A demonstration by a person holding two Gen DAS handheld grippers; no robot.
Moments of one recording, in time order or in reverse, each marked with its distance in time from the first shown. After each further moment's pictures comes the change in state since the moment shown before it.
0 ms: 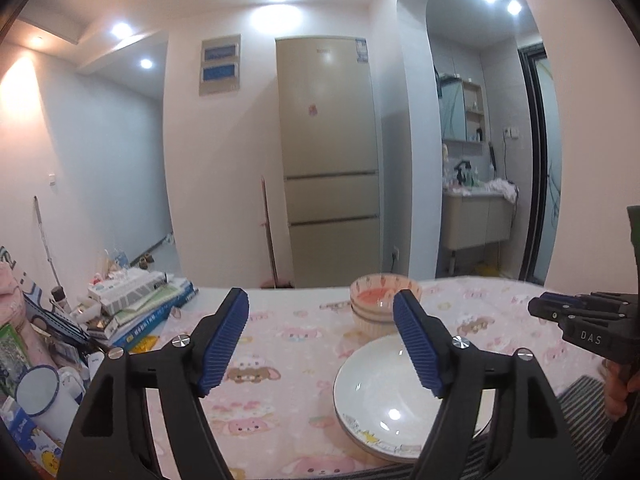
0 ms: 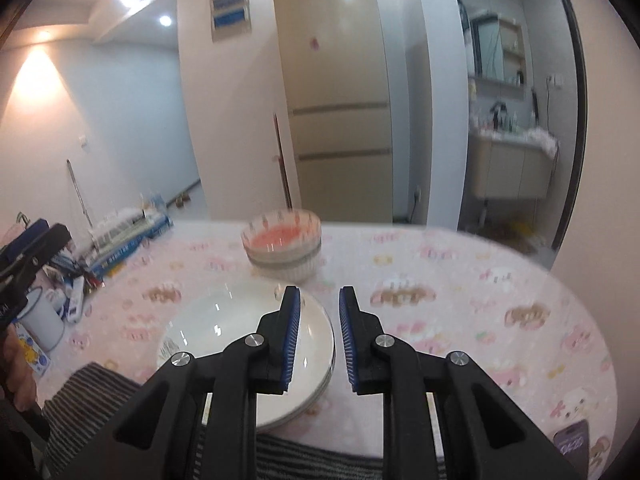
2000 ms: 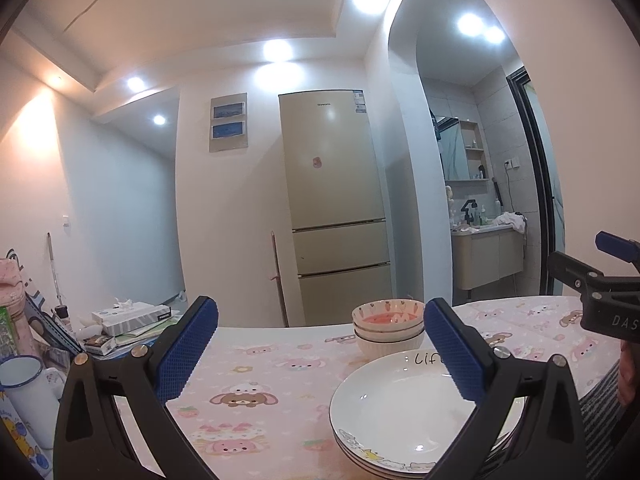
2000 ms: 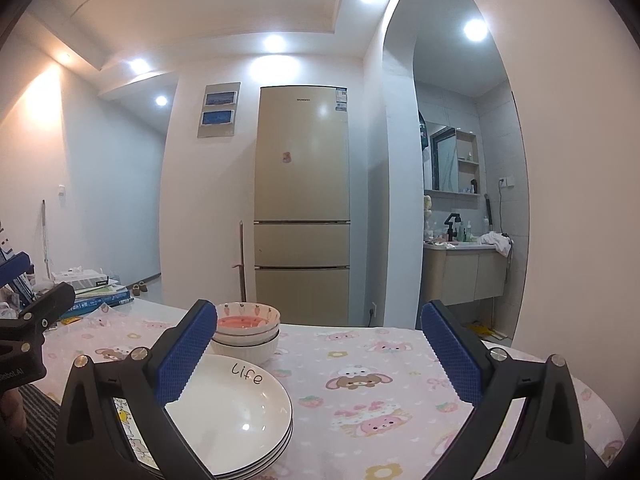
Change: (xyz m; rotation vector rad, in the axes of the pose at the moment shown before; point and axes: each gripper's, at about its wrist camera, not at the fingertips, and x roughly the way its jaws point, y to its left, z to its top) left arm 0.003 -0.024 -0.068 0.049 -0.233 0.052; right arm -0.023 0.013 -0.055 -0.053 -0.444 -0.175
